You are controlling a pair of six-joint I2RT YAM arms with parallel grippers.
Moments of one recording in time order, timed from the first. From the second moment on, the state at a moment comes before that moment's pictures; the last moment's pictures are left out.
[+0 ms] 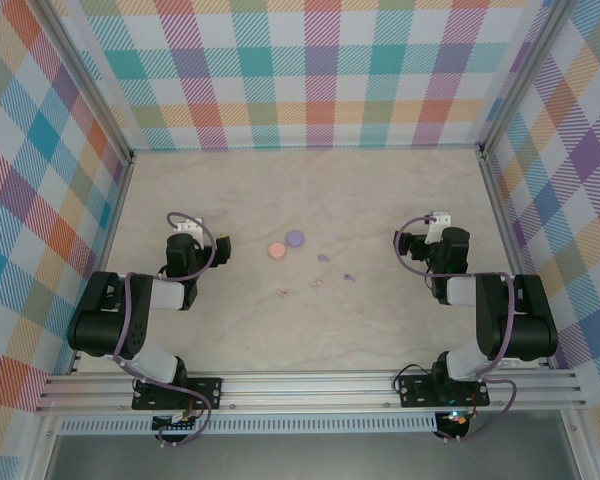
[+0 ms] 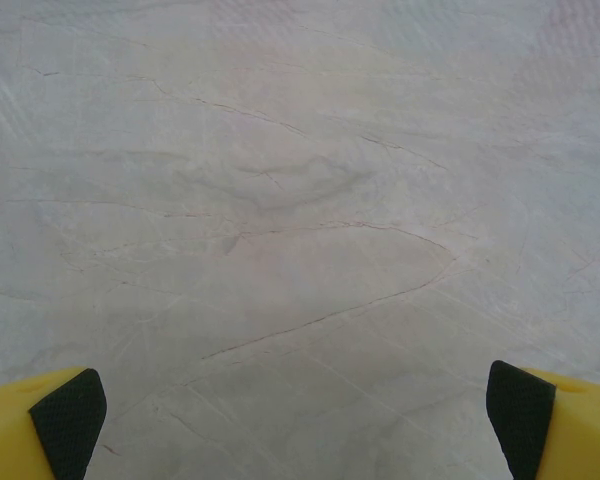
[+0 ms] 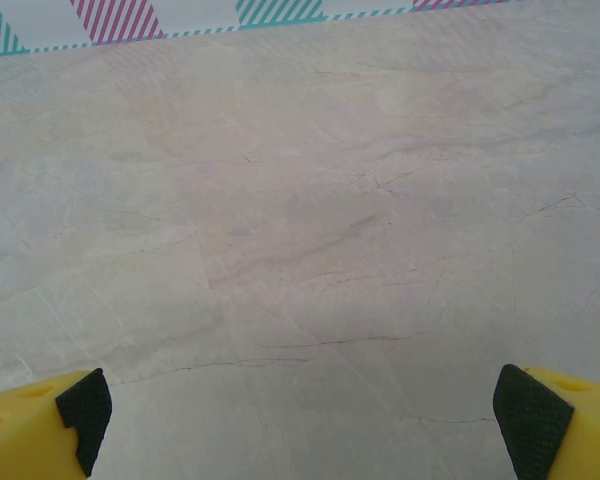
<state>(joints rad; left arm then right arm) -0.07 1.56 0.40 0.70 -0.05 -0.08 -0.02 1.52 0.41 0.68 -0.18 0.05</state>
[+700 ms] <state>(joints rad) -0.07 1.23 0.67 0.04 -0.07 -0.31 -0.02 1.30 0.71 0.05 -0.18 0.16</state>
